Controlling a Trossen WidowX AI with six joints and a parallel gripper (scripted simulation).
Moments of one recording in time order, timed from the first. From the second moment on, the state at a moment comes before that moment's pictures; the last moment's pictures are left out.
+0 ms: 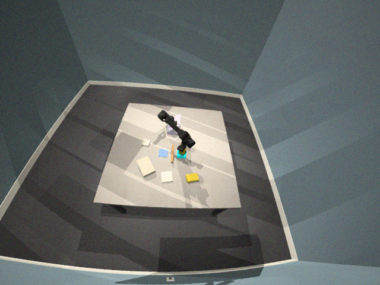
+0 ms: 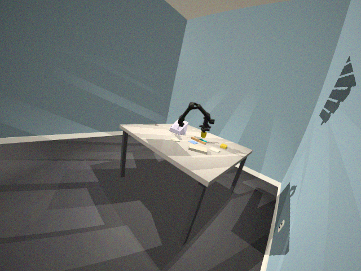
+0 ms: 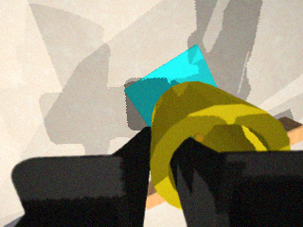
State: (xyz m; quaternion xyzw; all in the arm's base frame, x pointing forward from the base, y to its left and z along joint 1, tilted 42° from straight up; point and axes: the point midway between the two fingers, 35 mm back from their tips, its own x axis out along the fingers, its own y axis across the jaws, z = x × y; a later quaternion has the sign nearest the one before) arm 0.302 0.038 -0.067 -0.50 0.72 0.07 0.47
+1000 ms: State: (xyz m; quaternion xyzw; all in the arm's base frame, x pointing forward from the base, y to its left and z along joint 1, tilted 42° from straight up) arm 0.299 0.013 -0.096 -0.50 0.73 0.07 0.47
